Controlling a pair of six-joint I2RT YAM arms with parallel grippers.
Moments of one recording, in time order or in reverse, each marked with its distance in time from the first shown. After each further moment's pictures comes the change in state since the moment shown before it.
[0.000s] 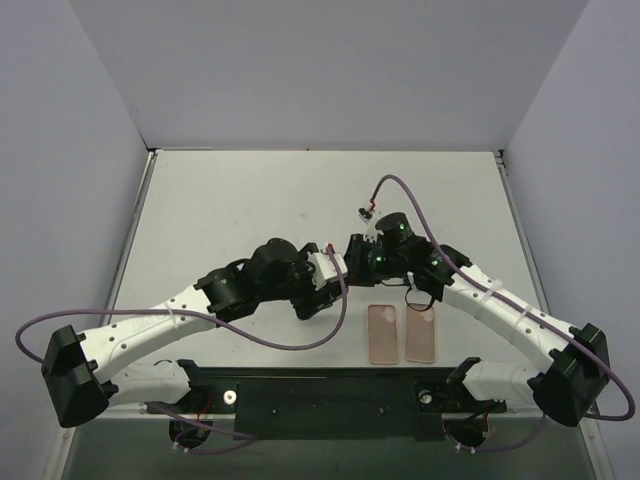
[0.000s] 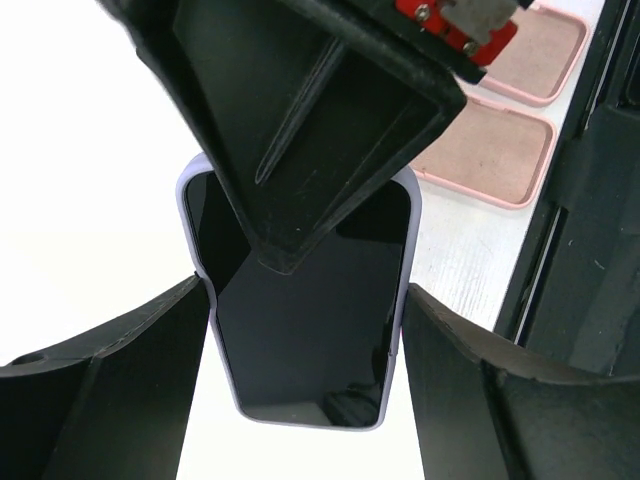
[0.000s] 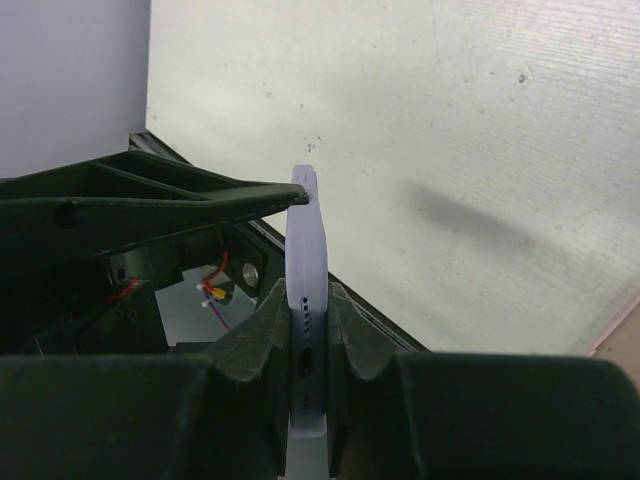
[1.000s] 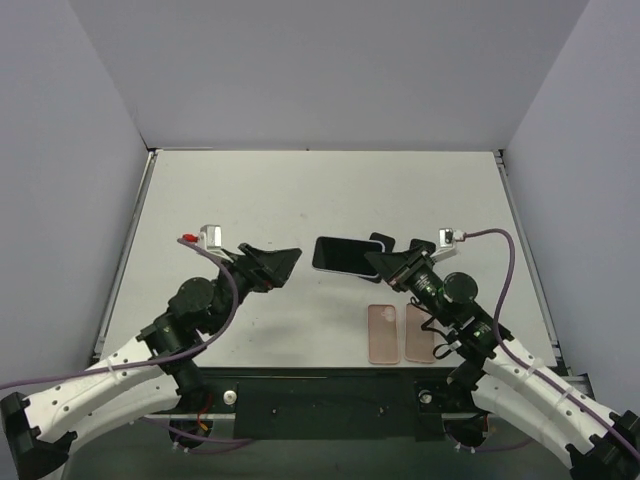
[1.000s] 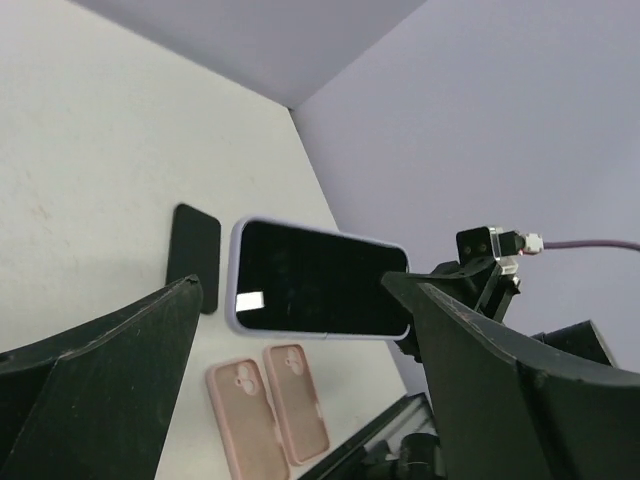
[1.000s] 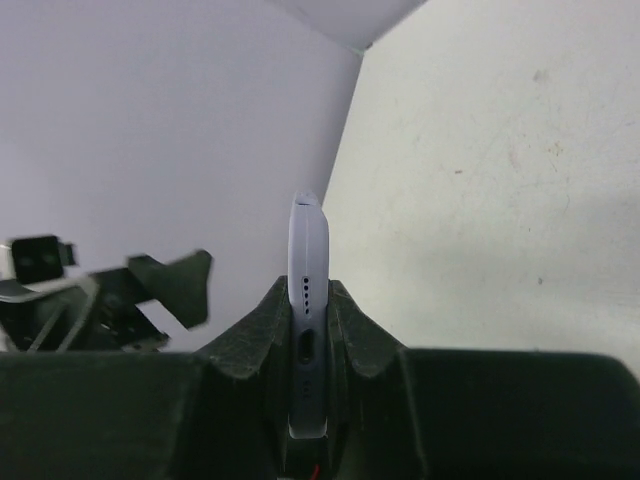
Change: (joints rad) left arm 0.017 -0.507 -0.273 0.381 -0.543 -1.012; right arm -0.048 -0.563 -0.537 0.626 0.337 0.286
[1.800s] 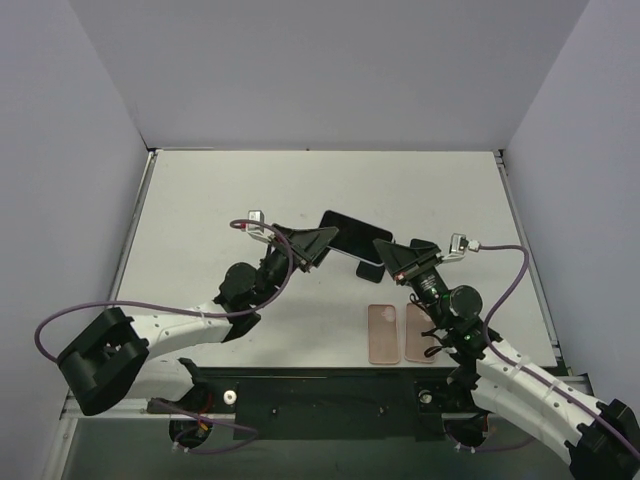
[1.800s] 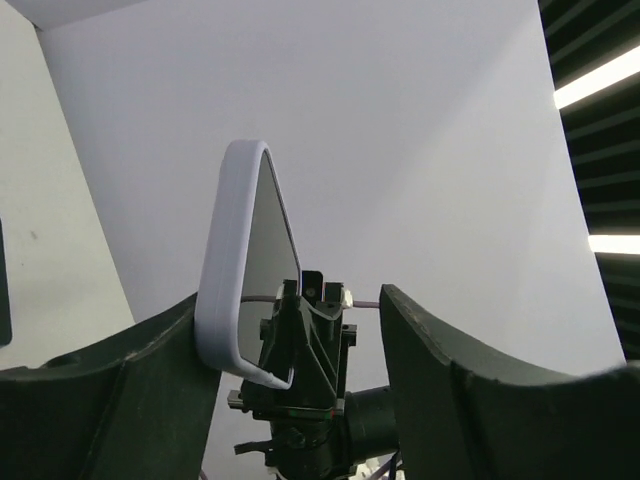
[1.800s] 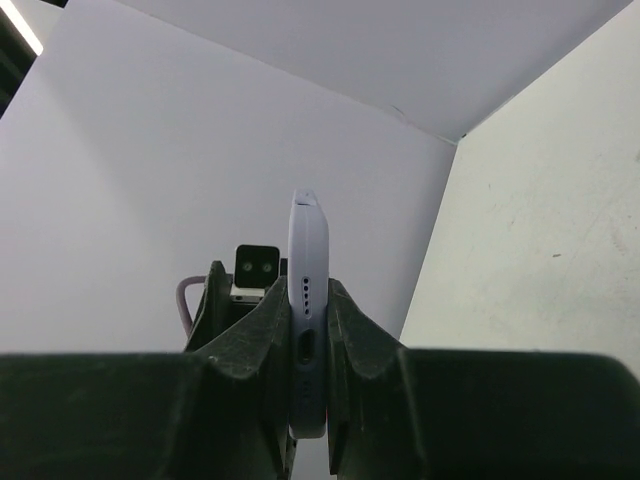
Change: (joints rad) left arm 0.072 0.581 -0.164 1.020 0.256 -0.597; right arm 0.009 0.003 -0.205 0.496 0.158 0.155
